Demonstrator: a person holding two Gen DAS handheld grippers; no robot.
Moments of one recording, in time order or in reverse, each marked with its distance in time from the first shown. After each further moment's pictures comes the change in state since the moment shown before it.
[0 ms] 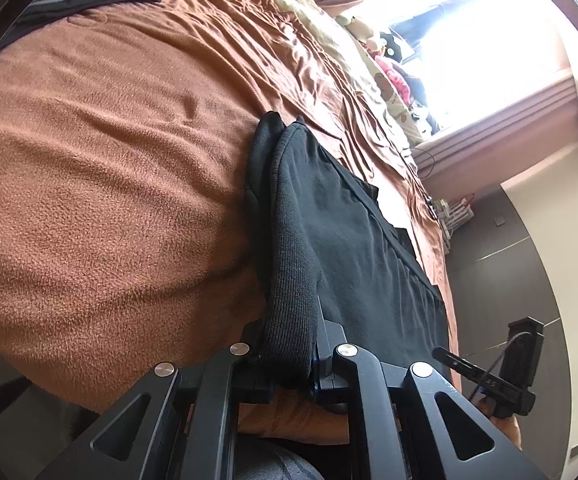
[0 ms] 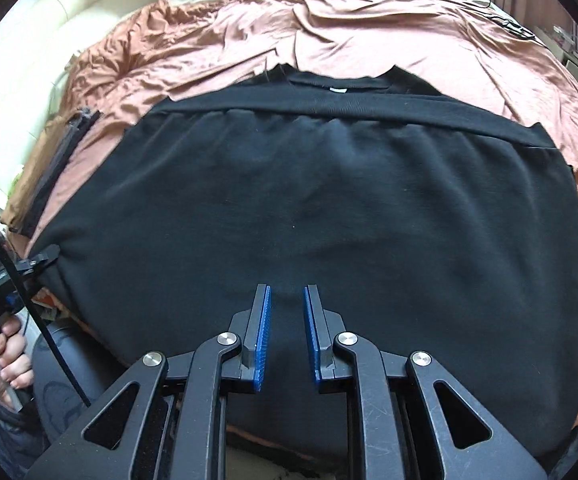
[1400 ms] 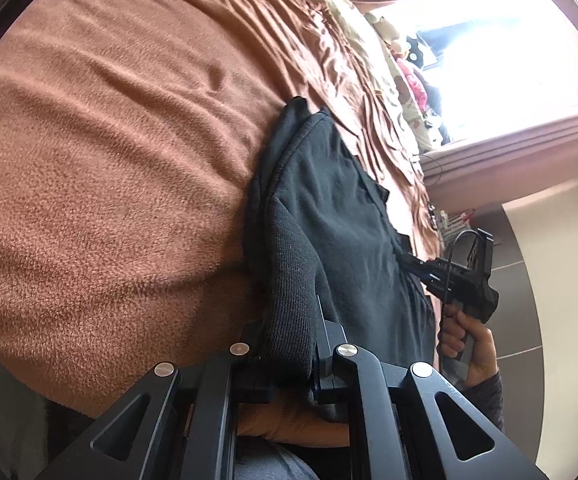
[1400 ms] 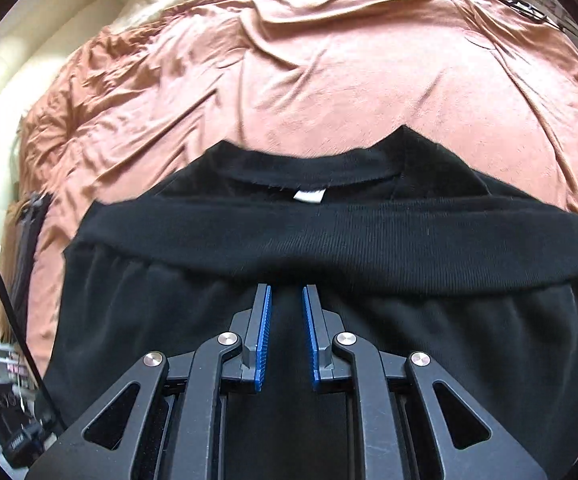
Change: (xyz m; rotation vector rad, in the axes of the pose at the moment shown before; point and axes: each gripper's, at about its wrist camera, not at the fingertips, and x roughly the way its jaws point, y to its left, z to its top) left arm 0.004 0.015 0.003 -0.124 0.048 -0.042; right arm 0.099 -0.029 0.130 0.152 0.031 0.026
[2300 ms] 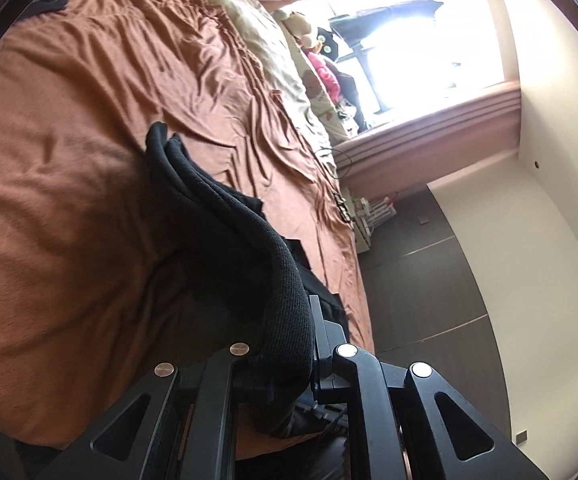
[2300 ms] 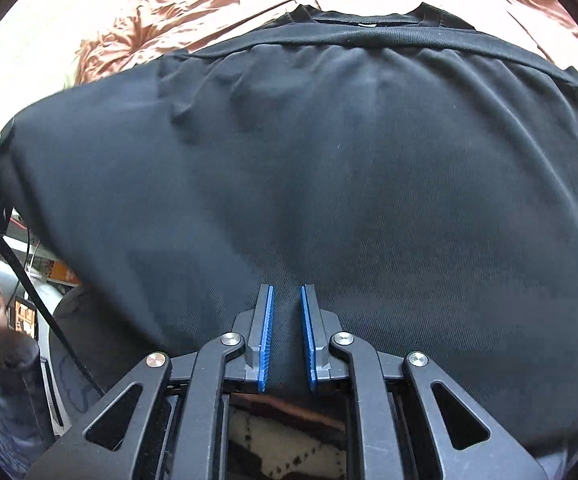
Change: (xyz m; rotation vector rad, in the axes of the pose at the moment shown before) left arm -0.006 -0.100 0.026 0.128 0.013 -0.259; right arm -0.050 0.018 -0.155 -0.110 0.105 0.098
